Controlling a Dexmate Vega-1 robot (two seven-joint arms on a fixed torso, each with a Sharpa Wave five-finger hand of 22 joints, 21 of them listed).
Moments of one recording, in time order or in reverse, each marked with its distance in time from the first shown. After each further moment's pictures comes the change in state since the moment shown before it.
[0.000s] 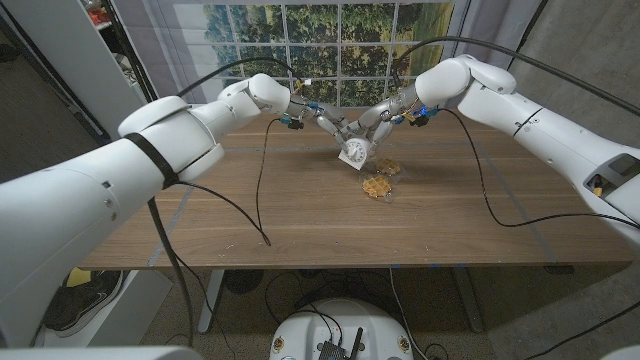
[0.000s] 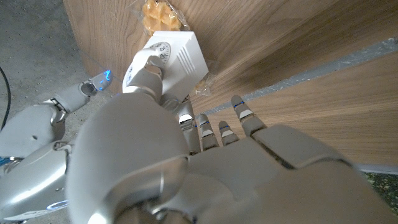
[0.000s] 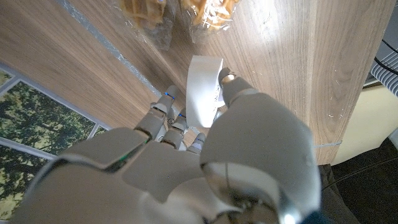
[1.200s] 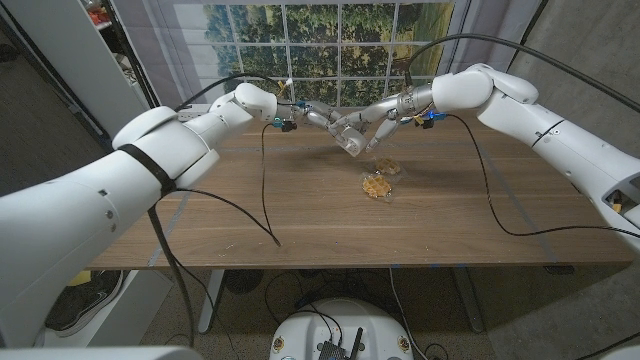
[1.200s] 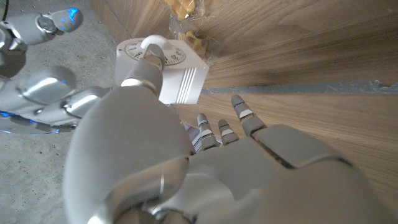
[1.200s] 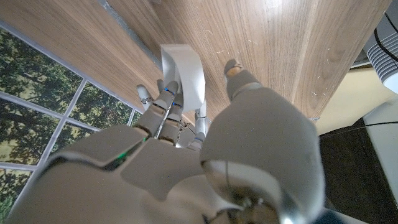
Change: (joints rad) left arm 0.068 0.020 -0.132 0.009 -0.158 0.160 -0.007; left_hand 0.007 0.006 -0.008 0.008 0.004 0.119 -0.220 0.001 0.031 0.014 -0.015 0.008 -0.009 0.009 -0.009 0.003 0.000 0.000 0.000 0.011 0.001; right arm -0.123 -0.066 0.141 -0.047 0.053 0.213 -0.225; right_hand 0.016 -0.021 -0.056 0.019 -0.020 -0.087 -0.035 0.008 0.006 -0.049 -0.003 0.010 0.028 0.058 0.009 0.030 0.024 0.024 0.006 0.004 0.000
